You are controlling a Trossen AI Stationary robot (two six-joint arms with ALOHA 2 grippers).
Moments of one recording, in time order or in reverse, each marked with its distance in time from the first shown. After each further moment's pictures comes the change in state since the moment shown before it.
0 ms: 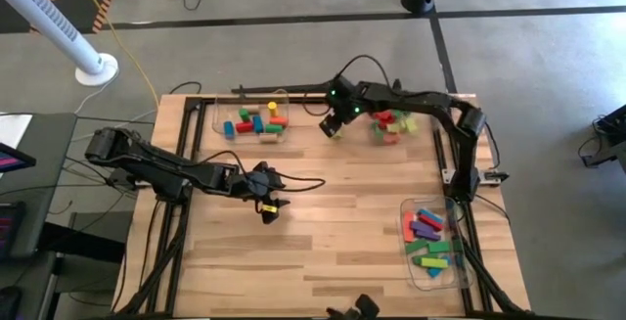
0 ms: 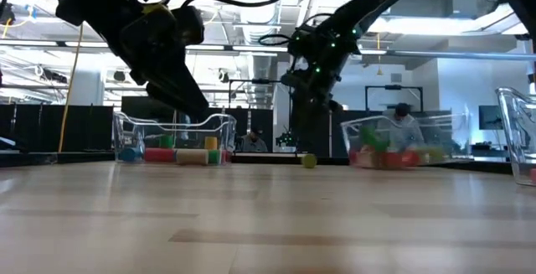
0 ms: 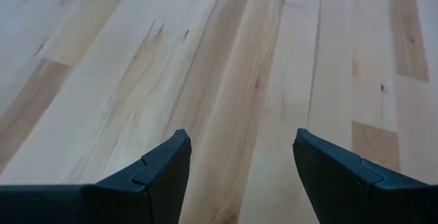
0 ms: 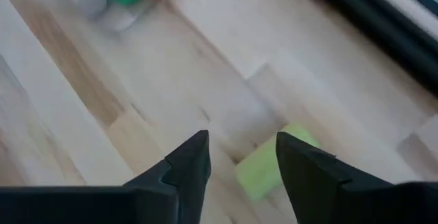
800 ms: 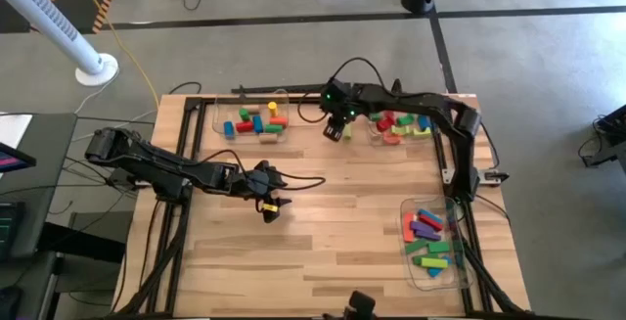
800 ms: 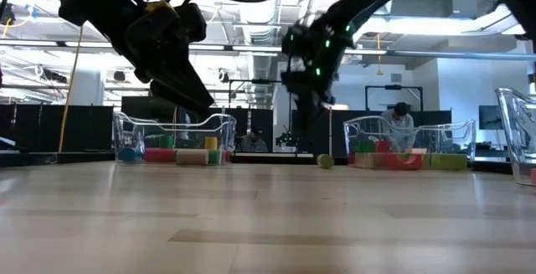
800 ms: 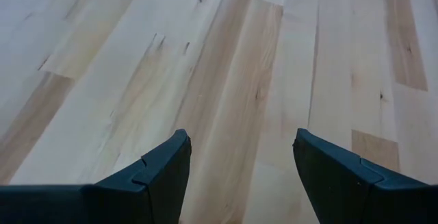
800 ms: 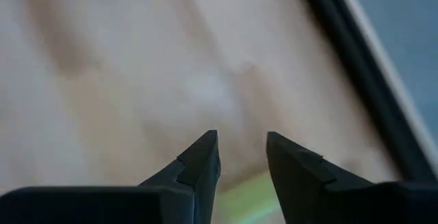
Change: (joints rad) left arm 0.007 0.000 0.002 0.030 -0.003 0.022; right arm 0.049 0.020 0.056 -0.089 0.143 -0.297
